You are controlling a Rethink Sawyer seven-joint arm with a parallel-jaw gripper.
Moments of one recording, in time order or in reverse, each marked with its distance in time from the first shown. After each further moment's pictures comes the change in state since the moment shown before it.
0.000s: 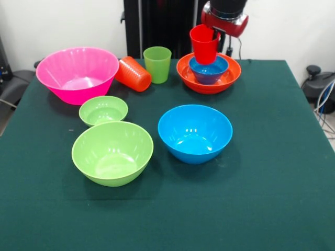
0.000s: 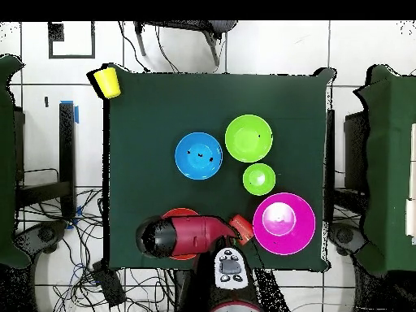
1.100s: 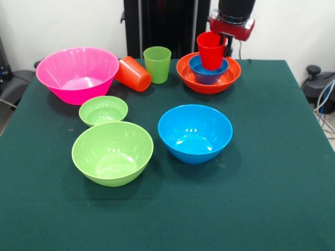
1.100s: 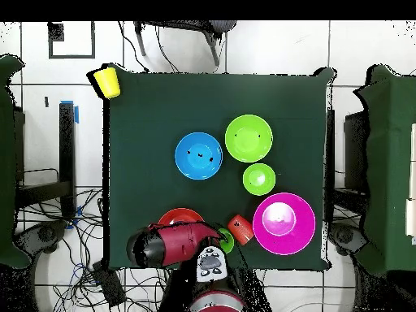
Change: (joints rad) arm 0.068 0.057 -0.006 0.019 -0.064 -0.135 0.000
